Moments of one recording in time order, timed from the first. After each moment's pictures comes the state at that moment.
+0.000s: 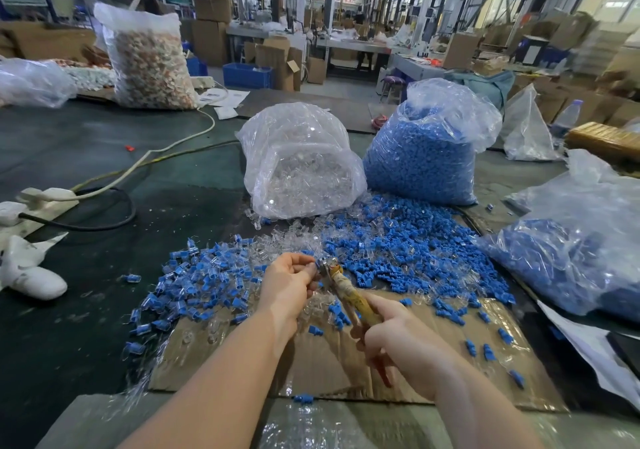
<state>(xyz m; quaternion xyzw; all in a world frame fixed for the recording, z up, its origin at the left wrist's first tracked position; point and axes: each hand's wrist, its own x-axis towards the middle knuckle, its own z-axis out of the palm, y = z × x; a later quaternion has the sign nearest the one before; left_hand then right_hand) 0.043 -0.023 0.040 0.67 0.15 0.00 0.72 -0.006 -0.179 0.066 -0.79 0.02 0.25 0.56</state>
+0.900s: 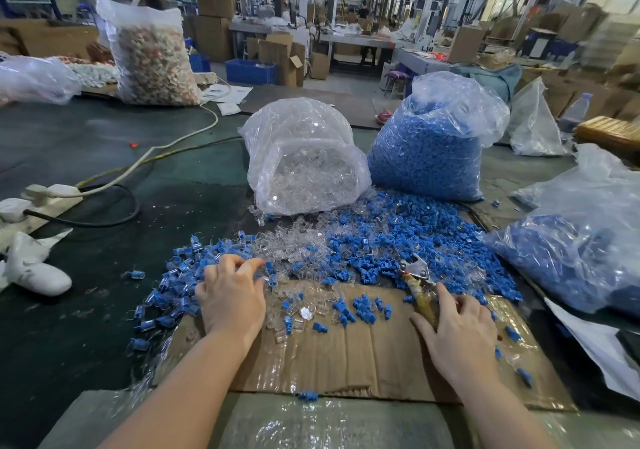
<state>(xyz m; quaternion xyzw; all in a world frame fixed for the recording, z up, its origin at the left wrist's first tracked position) 0.034 0.037 0.005 0.96 0.16 0.15 0.17 0.020 -0.247 -0.007 -0.99 0.13 -0.07 -0.02</state>
